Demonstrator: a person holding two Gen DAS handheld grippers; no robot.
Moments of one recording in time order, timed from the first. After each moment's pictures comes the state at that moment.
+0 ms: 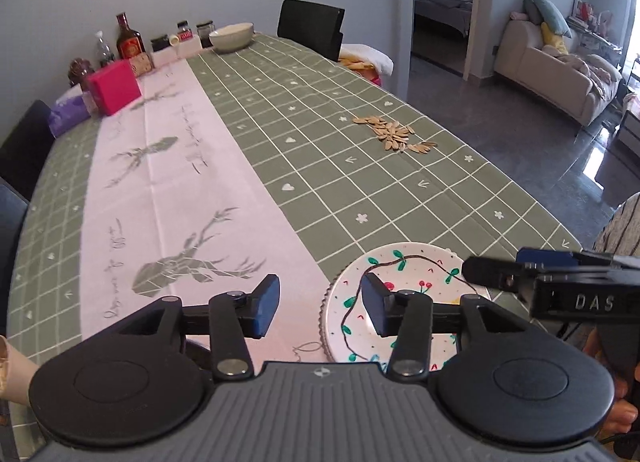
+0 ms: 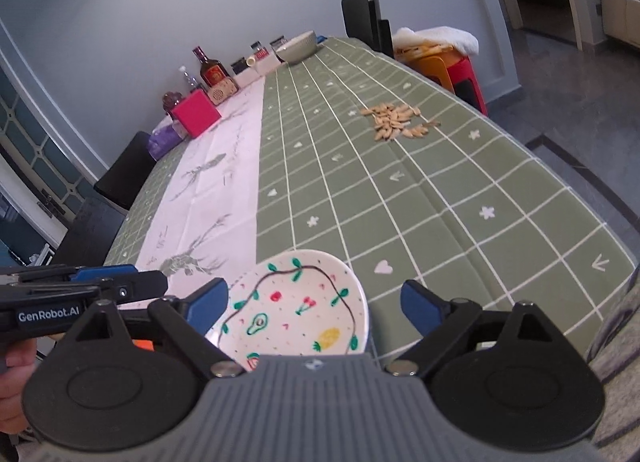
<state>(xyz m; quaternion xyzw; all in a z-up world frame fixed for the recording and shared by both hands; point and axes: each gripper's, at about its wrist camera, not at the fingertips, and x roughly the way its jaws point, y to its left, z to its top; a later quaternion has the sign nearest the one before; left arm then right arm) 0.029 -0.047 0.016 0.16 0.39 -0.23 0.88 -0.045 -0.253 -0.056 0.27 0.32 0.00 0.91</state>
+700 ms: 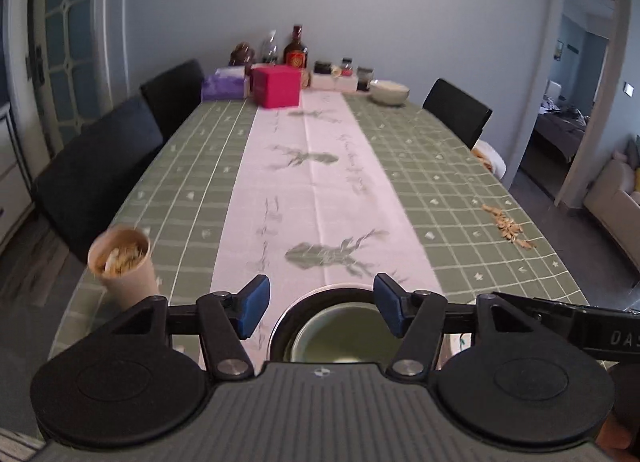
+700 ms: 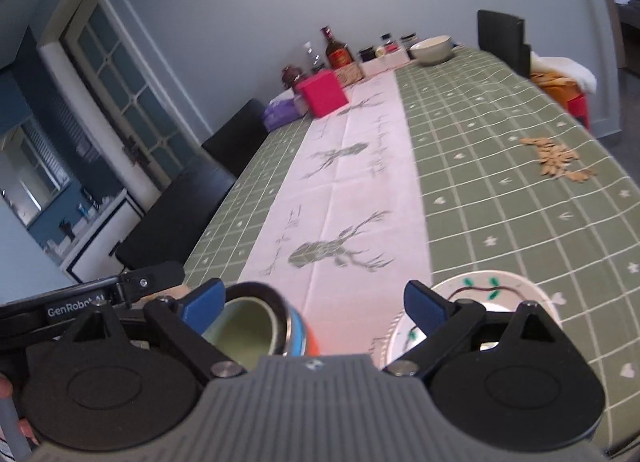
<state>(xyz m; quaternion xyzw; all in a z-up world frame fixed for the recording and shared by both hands) -0.001 0.106 0.042 -0.03 0.34 -0.07 0.94 -0.022 -0.135 -0.001 0.20 0.33 0.16 0.91</state>
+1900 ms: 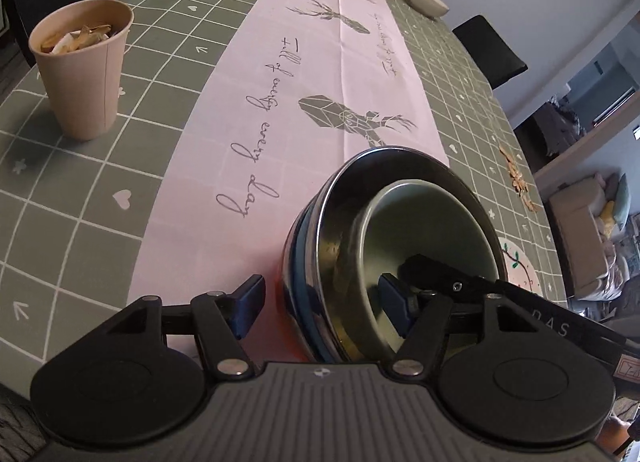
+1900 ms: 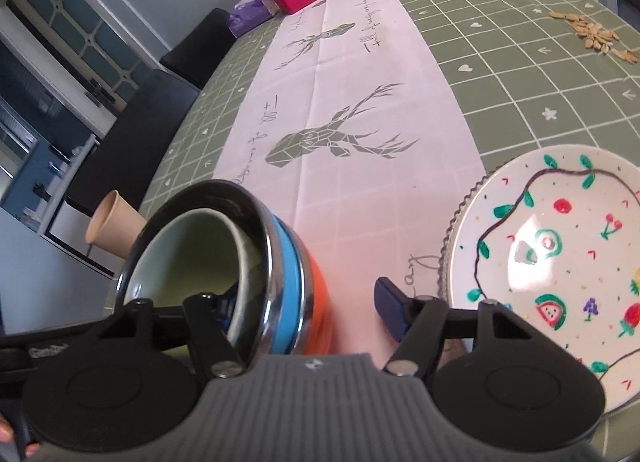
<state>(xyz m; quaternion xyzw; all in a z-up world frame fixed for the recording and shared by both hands) 0.034 0.150 -0.059 -0.18 0.49 -0.11 0.84 0.030 -0.088 -0.088 0.23 0.44 0.15 0.85</state>
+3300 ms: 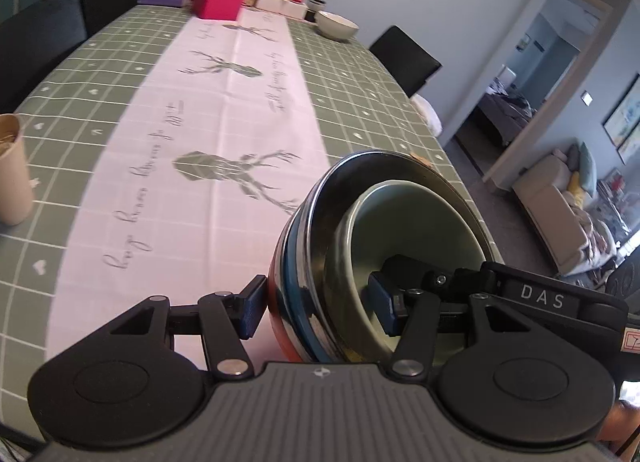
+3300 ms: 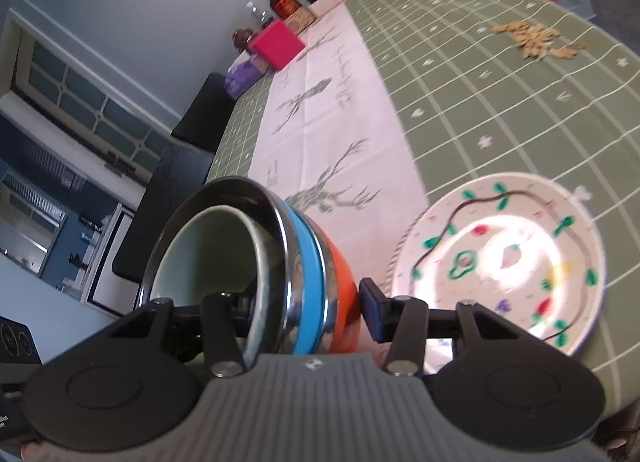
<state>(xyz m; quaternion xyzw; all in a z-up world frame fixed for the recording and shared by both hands) 0.017 0.053 -0.008 -0.12 0.43 -0.18 0.88 -0.005 -0.171 -0.043 0.33 0.39 0.12 0.85</state>
